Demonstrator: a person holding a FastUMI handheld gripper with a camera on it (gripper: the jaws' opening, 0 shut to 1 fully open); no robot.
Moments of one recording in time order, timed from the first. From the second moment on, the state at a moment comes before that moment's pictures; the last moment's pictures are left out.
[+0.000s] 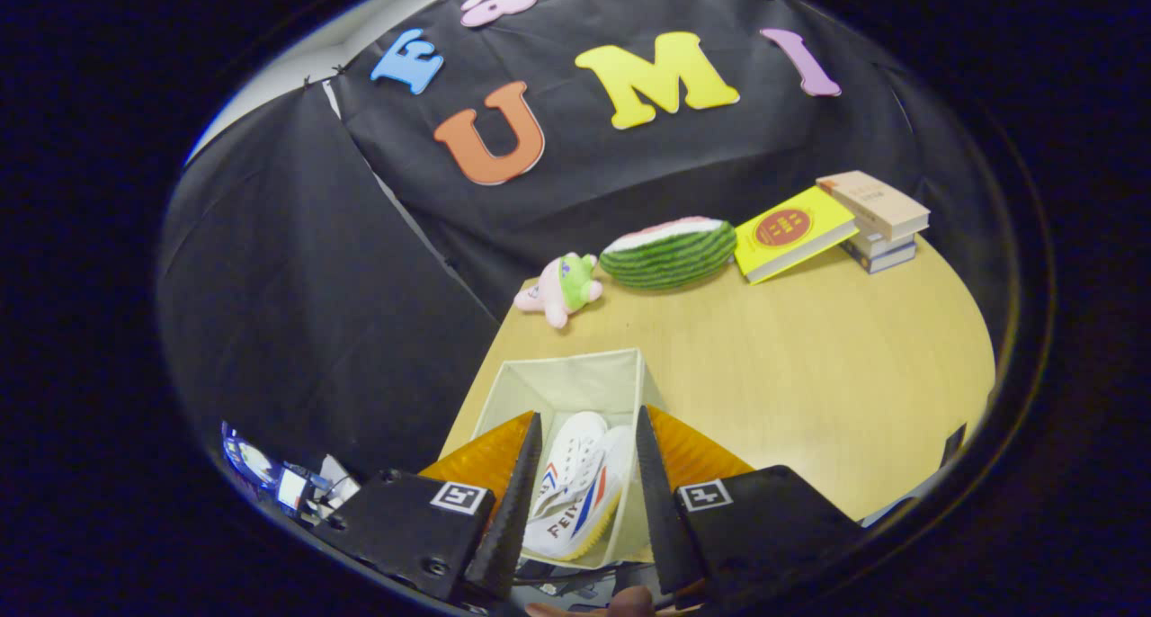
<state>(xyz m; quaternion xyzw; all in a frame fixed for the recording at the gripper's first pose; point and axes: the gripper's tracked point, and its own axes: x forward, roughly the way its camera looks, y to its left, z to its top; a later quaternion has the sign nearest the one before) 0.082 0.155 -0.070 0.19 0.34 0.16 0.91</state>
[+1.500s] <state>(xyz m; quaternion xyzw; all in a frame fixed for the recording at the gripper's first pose) 0.061 0.072 -0.032 0.06 0.06 0.05 1.00</state>
